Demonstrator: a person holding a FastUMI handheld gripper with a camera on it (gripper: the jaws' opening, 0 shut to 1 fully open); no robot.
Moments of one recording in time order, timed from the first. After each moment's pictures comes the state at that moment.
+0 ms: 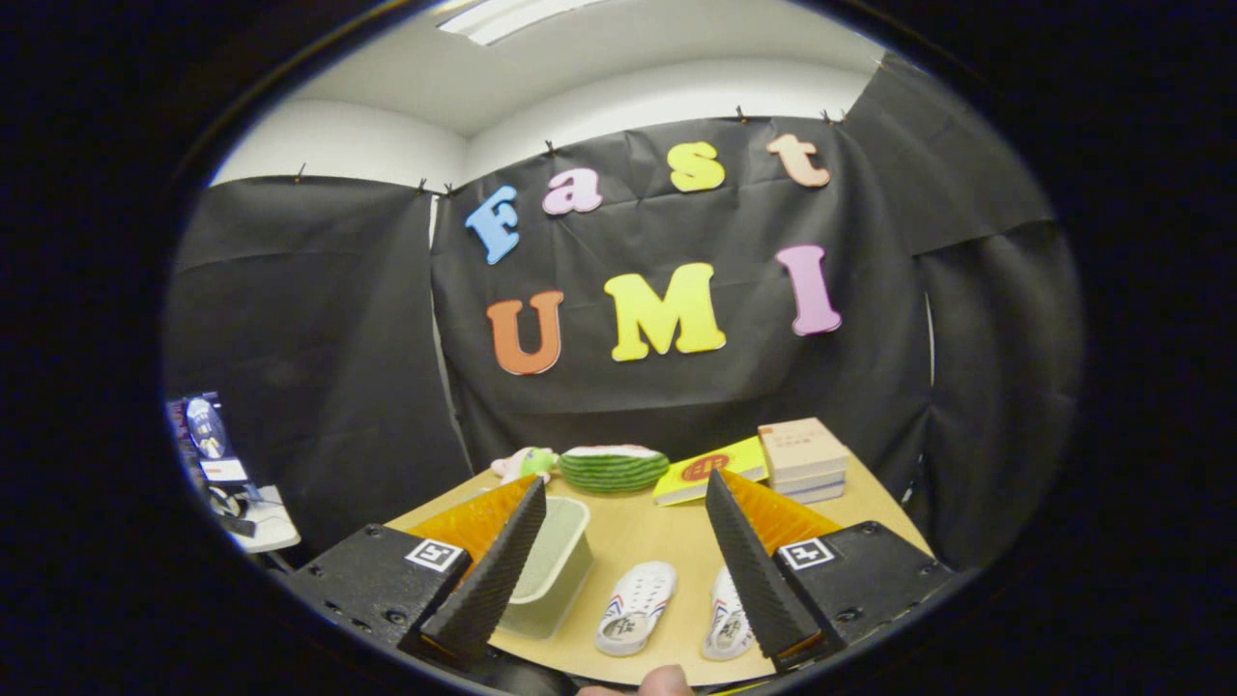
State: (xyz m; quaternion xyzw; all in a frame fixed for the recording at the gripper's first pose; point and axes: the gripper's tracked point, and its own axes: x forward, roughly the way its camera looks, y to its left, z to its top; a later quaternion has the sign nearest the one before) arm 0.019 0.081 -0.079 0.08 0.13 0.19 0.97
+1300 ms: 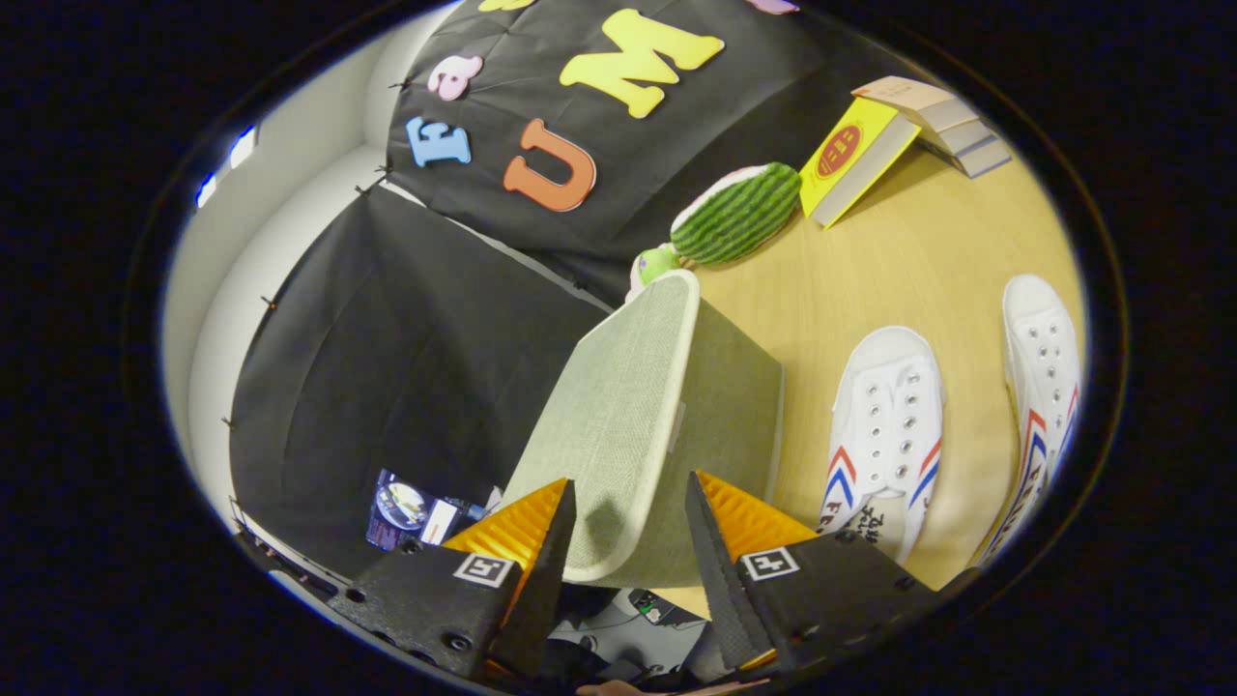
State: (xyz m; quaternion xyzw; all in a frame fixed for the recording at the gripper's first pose) arm 0.041 0.214 -0.265 0.36 0.43 0.37 0.74
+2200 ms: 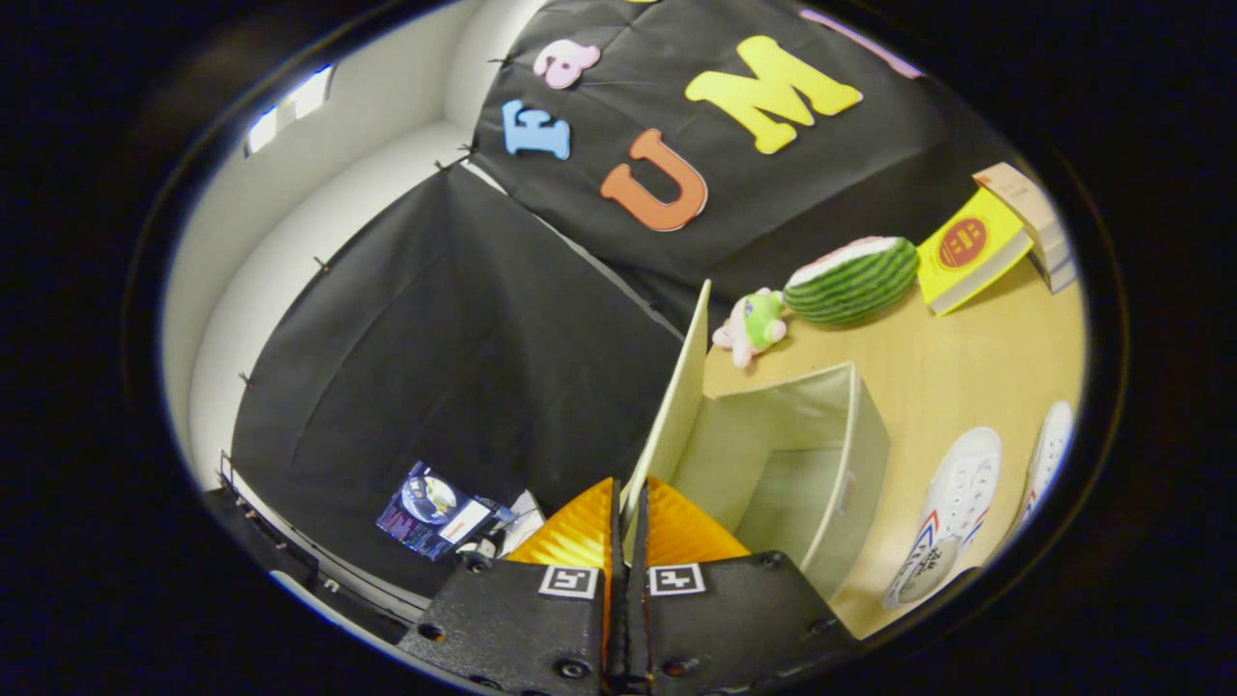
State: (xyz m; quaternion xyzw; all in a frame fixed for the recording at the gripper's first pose) arm 0.038 0.303 -0.100 0.27 0.35 0.44 0.78
